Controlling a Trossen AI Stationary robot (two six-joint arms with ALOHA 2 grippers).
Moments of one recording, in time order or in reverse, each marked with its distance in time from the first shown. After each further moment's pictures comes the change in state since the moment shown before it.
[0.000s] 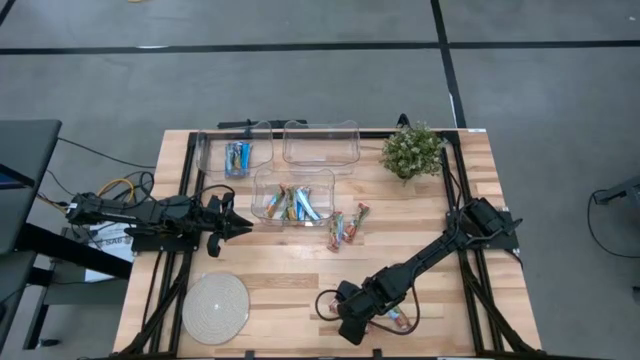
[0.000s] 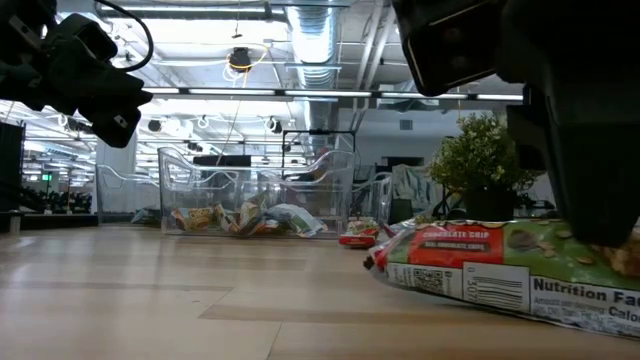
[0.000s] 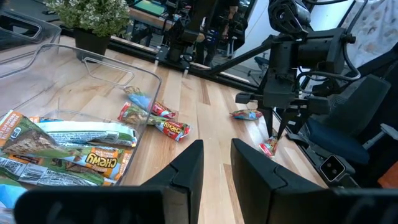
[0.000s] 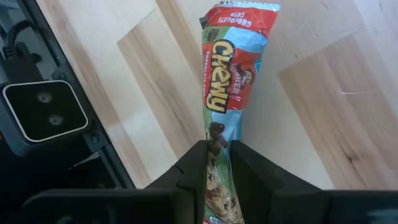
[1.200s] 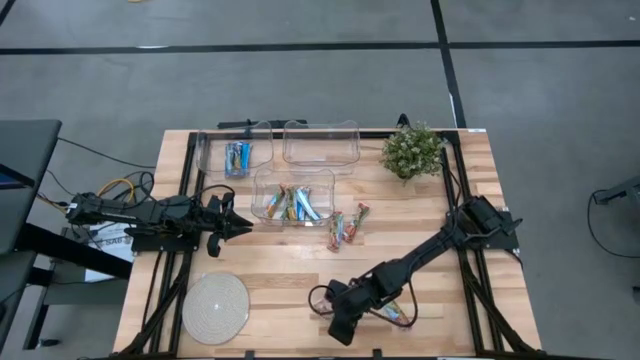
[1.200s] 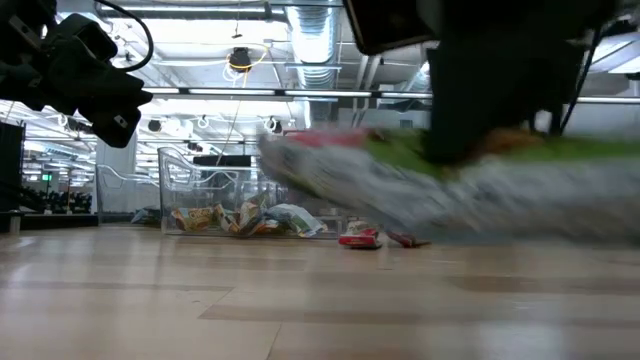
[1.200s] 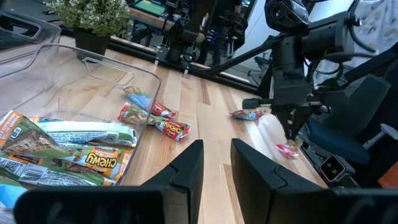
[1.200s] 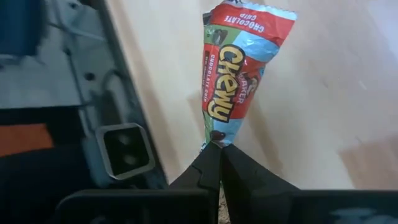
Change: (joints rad) left arm 0.000 0.000 0.000 0.000 0.000 0.000; right arm -0.035 -0.002 0.000 0.197 0.012 -0.070
